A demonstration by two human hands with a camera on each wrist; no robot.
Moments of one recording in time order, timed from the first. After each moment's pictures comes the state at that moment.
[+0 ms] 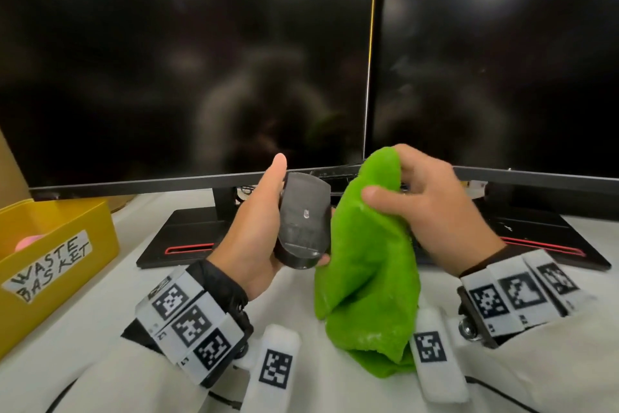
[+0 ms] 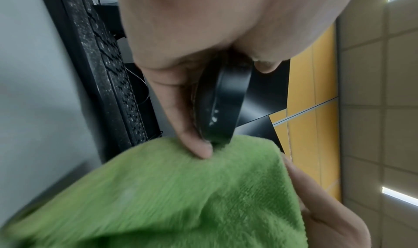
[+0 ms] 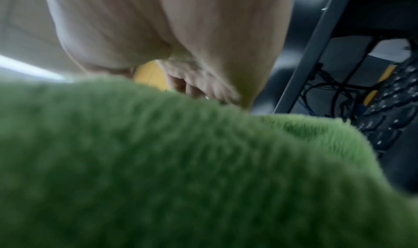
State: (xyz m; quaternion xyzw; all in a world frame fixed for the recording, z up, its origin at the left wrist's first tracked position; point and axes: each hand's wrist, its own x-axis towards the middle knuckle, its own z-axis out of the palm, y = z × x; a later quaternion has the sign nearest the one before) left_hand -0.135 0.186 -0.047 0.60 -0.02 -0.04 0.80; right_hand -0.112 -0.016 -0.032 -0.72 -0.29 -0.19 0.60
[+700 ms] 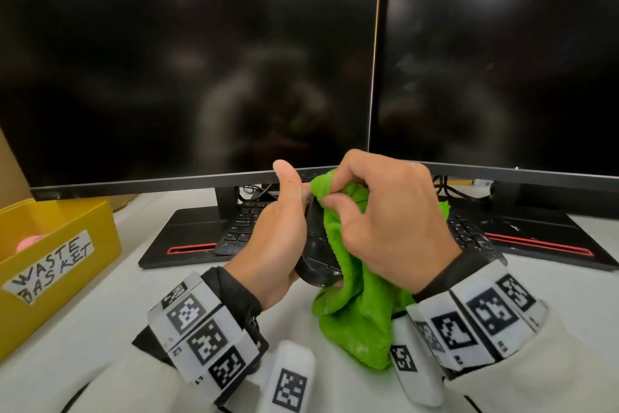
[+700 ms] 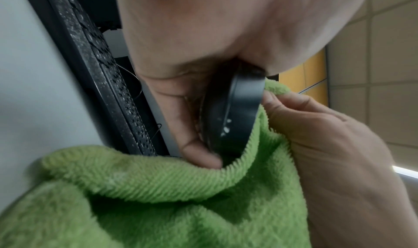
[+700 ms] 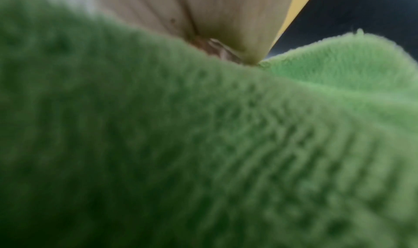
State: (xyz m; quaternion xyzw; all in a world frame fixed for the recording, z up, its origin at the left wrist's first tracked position) left_hand -0.135 0.169 -0.055 0.67 -0.01 0.03 0.74; right_hand -0.139 0.031 -0.027 -0.81 -0.29 -0.41 0.31
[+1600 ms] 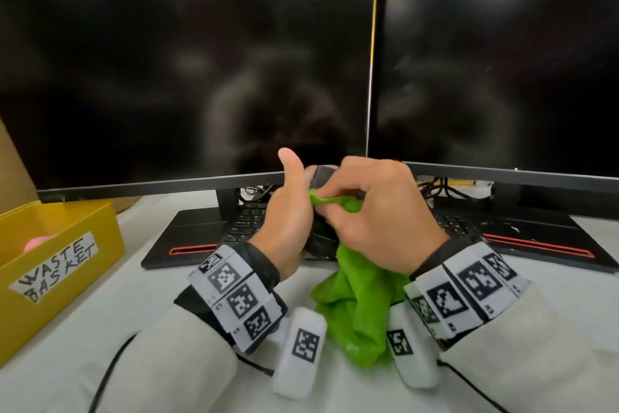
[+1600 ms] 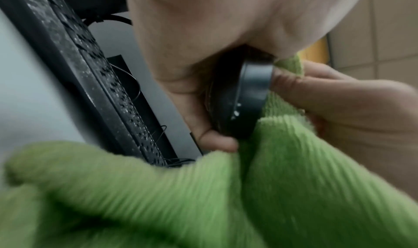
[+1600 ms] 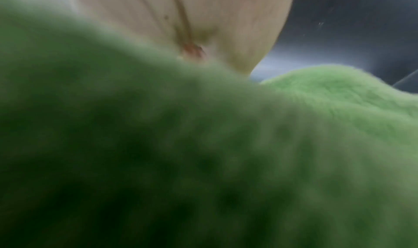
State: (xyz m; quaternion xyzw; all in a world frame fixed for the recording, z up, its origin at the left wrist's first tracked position) left_hand -0.105 0.153 -0.047 0.66 -0.01 0.10 0.74; right_hand -0.117 0.025 -0.027 -0.80 -0.36 -0.34 0.34
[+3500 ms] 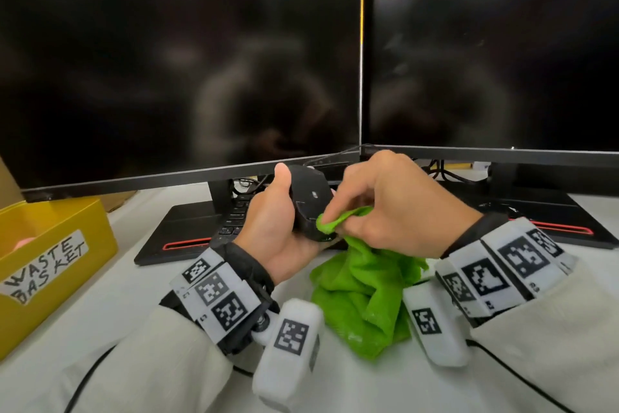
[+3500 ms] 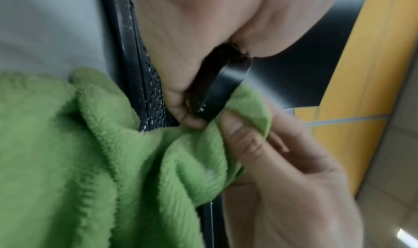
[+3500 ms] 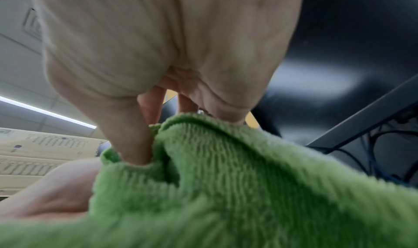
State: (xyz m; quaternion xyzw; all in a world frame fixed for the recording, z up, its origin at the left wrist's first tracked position) left_hand -0.113 0.159 -0.052 0.45 0.03 -0.04 0.89; right_hand -0.120 0.000 -0.023 -0.86 -0.37 -0.16 0.32
